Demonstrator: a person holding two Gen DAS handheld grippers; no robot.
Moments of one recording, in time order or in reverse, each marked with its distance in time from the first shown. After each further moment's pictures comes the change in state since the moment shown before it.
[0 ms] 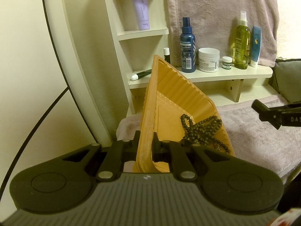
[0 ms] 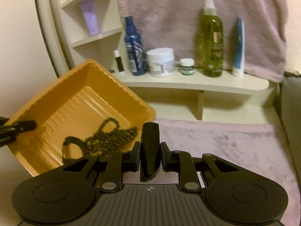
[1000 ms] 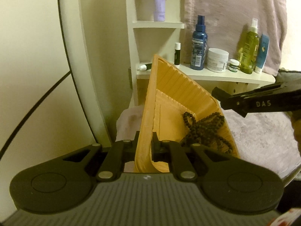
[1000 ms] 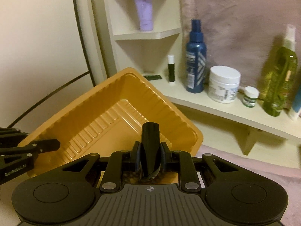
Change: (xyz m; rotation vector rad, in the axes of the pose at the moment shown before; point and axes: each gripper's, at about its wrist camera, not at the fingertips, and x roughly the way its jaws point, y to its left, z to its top) left arm 0.010 0.034 -0.018 -0.117 0.022 -0.053; right arm 0.064 0.068 0.047 -0.173 0.060 0.122
